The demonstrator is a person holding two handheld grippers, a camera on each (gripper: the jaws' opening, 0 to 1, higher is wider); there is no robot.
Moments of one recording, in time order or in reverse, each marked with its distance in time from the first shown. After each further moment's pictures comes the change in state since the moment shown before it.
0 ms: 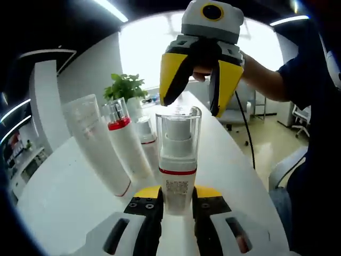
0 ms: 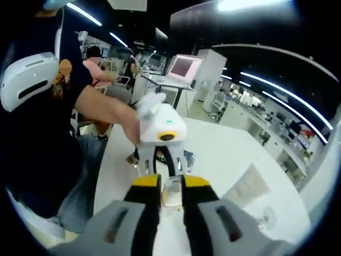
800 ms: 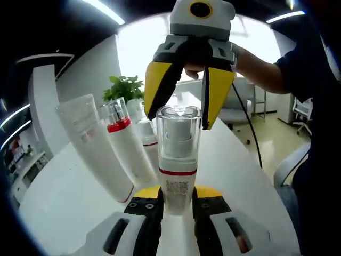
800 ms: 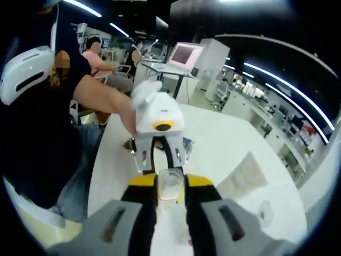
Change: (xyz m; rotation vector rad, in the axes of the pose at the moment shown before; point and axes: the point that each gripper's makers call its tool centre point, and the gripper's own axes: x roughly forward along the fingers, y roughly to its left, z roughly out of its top) left arm 0.013 0.010 -0.001 0.028 -0.008 0.011; right arm 0.002 -0.013 -0.023 -0.012 0.109 0.030
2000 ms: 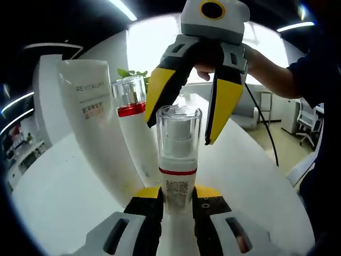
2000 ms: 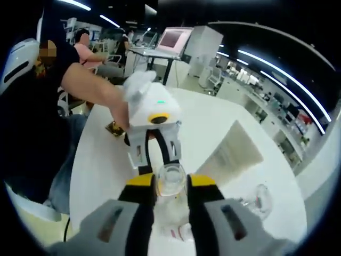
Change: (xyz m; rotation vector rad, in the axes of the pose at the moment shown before) left arm 0.038 0.028 -0.010 -0.089 -0.021 -0.001; right arm 0.011 -0.031 -0.046 0.053 0.097 -0.039
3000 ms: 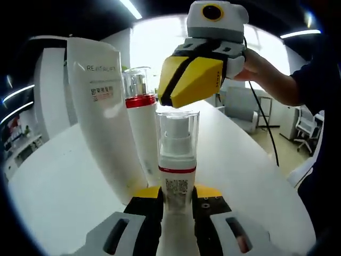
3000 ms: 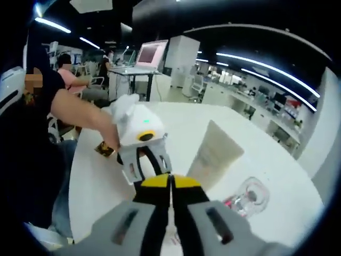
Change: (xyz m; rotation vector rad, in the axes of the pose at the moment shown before) left arm 0.006 0.006 -0.005 -0.046 -0.009 -0.024; right arm -0.002 -0.023 0.007 0.179 -0.127 -0.084
